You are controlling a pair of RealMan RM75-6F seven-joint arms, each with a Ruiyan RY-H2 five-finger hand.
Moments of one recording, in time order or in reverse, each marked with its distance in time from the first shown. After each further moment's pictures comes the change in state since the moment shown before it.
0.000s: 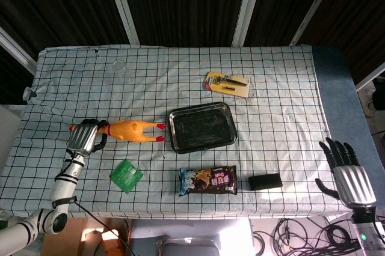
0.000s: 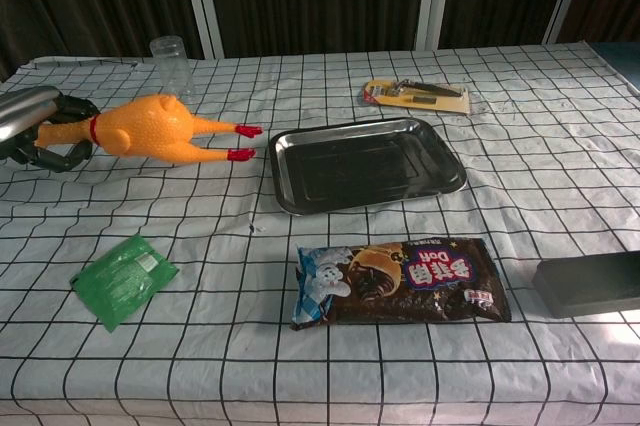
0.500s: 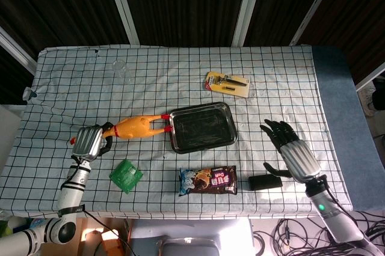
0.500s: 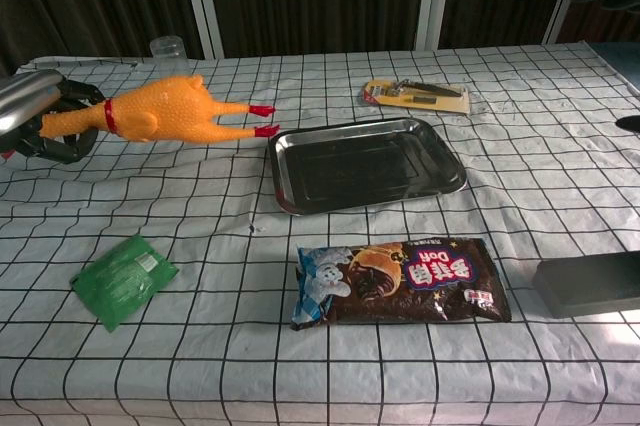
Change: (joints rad) left arm 0.032 0.019 -0.034 -0.242 -0.059 0.103 0.247; right arm 0.267 -0.014 0.120 -0.176 -0.002 -0.261 0.058
